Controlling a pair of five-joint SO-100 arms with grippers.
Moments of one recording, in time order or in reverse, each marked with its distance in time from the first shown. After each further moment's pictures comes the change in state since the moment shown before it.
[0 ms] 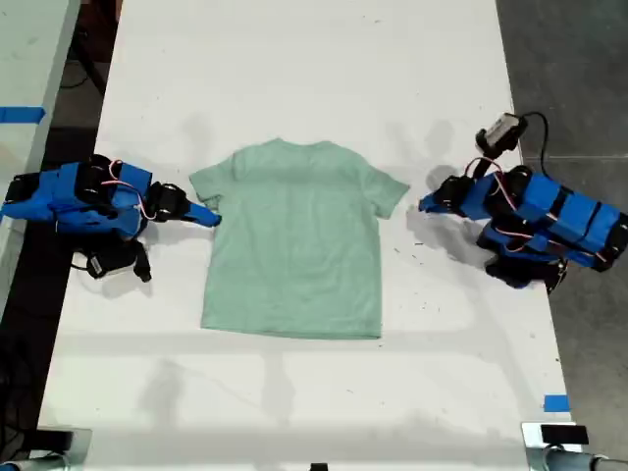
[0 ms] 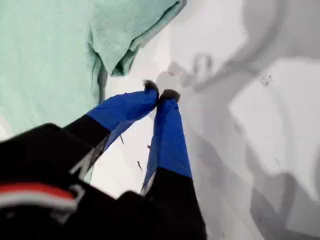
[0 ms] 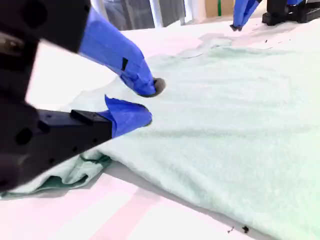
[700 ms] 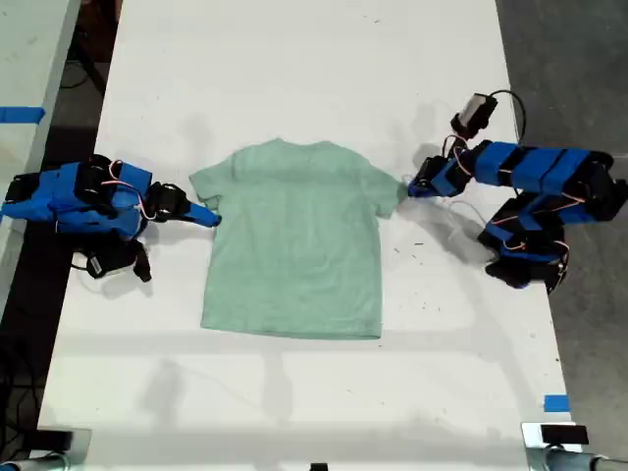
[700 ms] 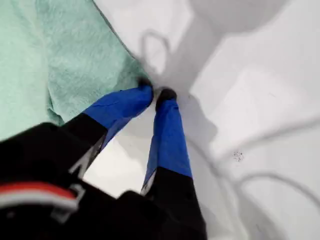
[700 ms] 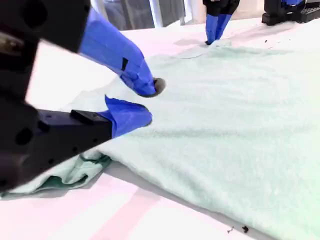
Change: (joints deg) arm 0 0.0 0.0 0.0 0.0 0.0; arm 1 11.2 -54.8 -17.6 -27.2 -7.4
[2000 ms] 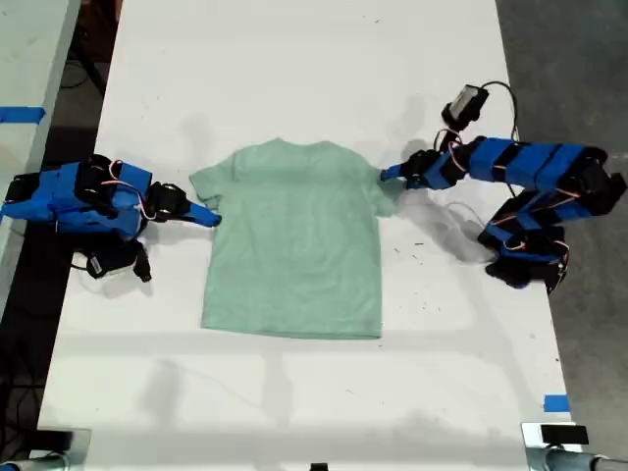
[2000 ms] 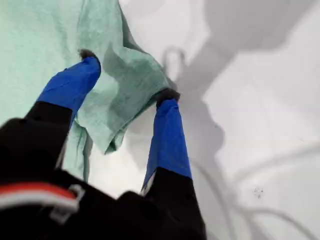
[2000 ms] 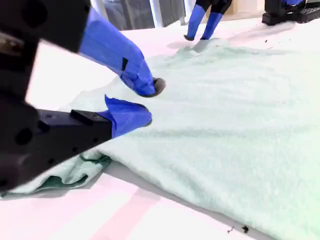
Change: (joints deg) arm 0 0.0 0.0 0.0 0.0 0.0; arm 1 -1.5 -6.5 -6.9 -3.3 -3.8
